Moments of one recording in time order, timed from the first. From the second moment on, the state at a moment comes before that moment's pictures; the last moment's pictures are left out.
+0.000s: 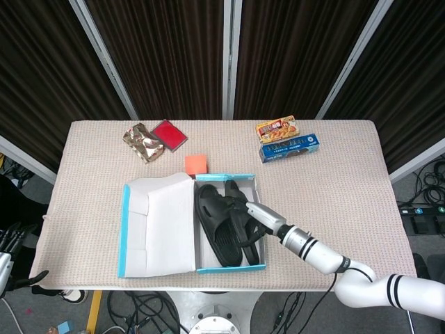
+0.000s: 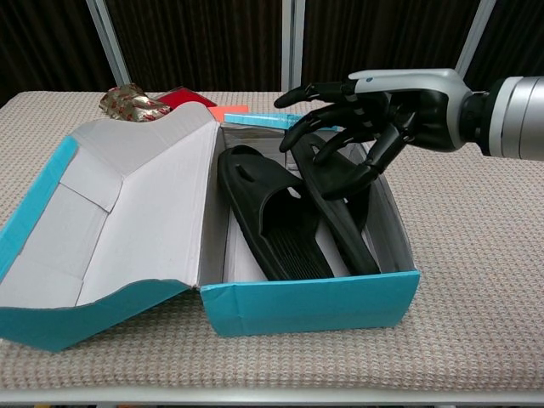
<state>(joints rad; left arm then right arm) 0.02 -1.24 0.07 -1.15 1.64 1.63 -0.51 0.82 -1.32 0.16 -1.69 -1.39 0.66 0.70</state>
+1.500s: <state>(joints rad) 0.01 -1.23 0.05 -1.19 1.63 1.63 -0.48 0.60 -1.14 0.12 -1.74 -1.59 1.10 0.44</state>
